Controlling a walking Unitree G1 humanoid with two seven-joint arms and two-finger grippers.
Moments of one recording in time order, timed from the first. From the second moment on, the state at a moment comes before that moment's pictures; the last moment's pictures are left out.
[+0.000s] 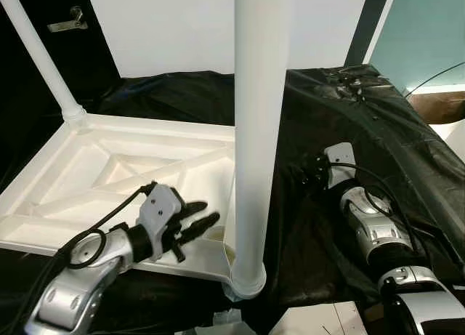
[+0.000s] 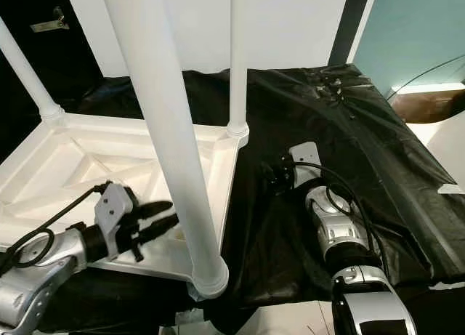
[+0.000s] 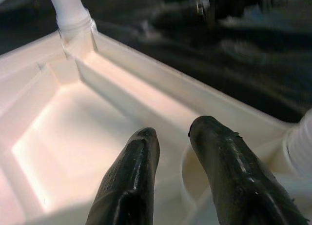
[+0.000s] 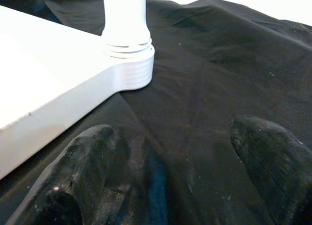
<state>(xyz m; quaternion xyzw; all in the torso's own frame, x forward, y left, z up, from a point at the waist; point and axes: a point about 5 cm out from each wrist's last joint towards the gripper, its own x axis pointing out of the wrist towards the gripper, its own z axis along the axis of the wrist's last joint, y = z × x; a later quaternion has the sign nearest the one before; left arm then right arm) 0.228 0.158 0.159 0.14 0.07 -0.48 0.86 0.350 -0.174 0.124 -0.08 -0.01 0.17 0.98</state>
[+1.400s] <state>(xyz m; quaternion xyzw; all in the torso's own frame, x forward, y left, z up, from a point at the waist) 0.247 0.181 0.129 0.32 0.22 -0.45 0.80 0.304 -0.167 0.145 -0.03 -0.06 0.21 0.97</state>
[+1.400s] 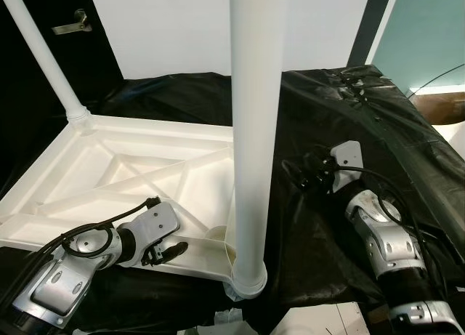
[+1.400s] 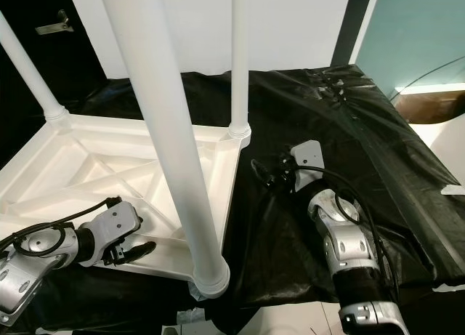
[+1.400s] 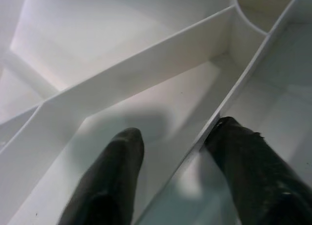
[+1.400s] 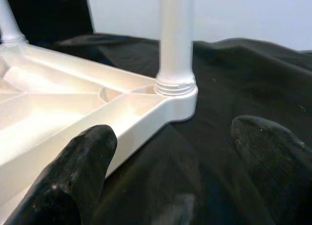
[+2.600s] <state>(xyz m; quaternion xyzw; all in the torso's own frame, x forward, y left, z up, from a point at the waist) 0.278 0.139 0.138 0.30 0.16 -0.49 0.80 0.213 -0.183 0.136 -0.02 -0.02 0.24 0.97</state>
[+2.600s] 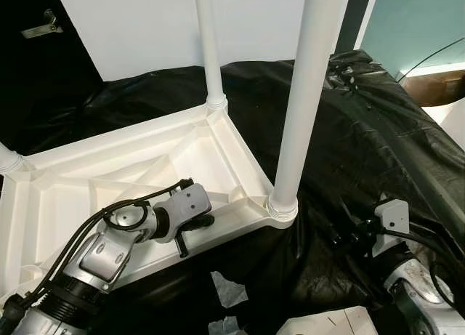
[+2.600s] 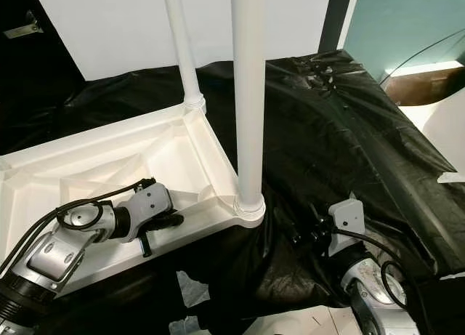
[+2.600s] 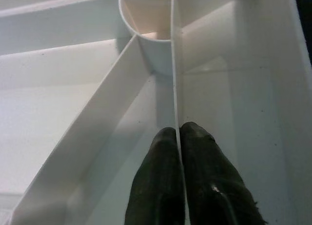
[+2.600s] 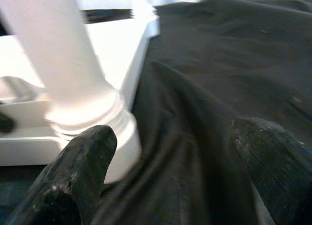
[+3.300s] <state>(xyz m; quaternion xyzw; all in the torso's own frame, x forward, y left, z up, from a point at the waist) 0.272 0.135 0.156 0.24 0.09 -0.48 0.84 0.245 -0.162 0.149 -0.05 -0.03 0.36 0.93</state>
